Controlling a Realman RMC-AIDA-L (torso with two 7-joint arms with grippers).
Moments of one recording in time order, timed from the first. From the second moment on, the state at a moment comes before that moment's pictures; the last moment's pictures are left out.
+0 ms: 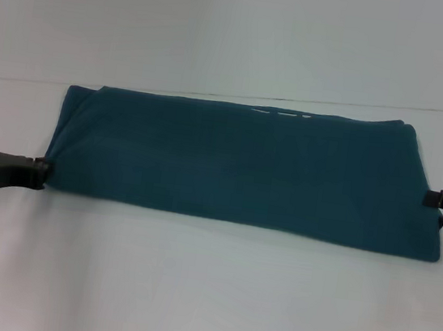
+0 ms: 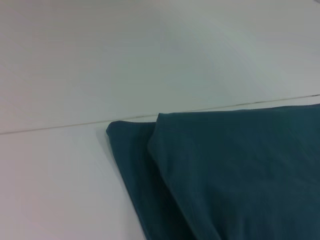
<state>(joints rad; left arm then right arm) -0.55 -2.15 0.81 0.79 2.25 0.84 -1.93 0.49 1.91 -0.55 -0.63 -2.15 -1.24 2.20</state>
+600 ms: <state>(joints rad) -0.55 -2.15 0.81 0.79 2.25 0.84 -1.93 0.48 1.92 -0.55 -0.60 -2.22 -1.21 2.23</state>
